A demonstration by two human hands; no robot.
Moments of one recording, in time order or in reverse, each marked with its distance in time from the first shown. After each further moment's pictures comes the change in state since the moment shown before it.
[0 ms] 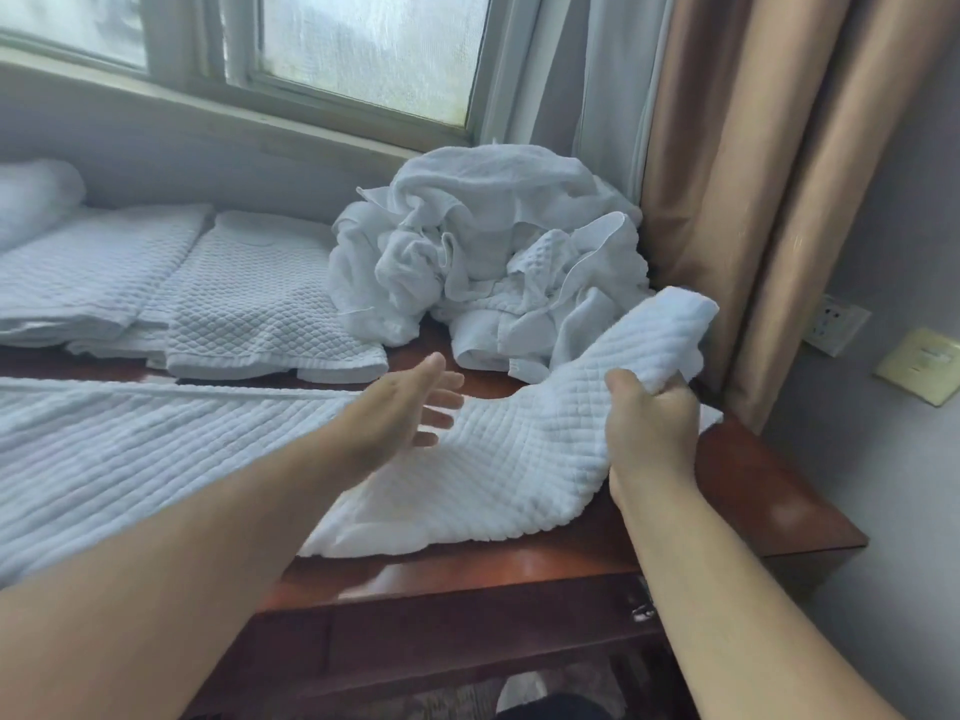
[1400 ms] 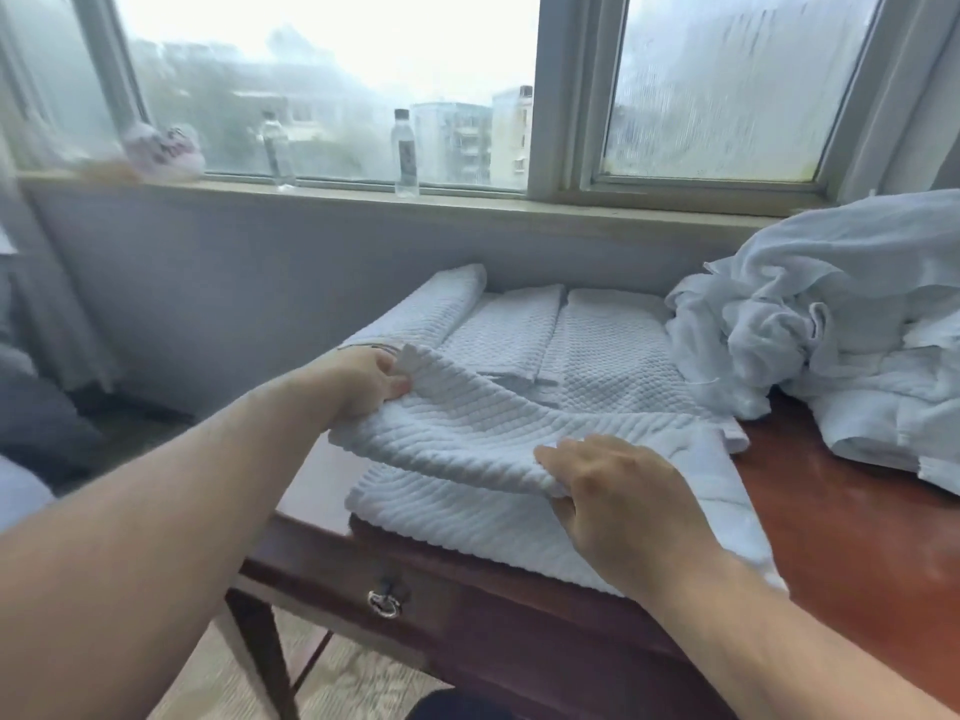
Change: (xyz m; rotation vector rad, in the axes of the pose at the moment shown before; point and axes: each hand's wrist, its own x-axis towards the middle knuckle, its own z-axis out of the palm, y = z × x) left_hand -0.192 0.038 -0.307 0.778 0.642 -0.525; right_hand -0.188 -0.030 0.196 -0.795 -0.942 -1.131
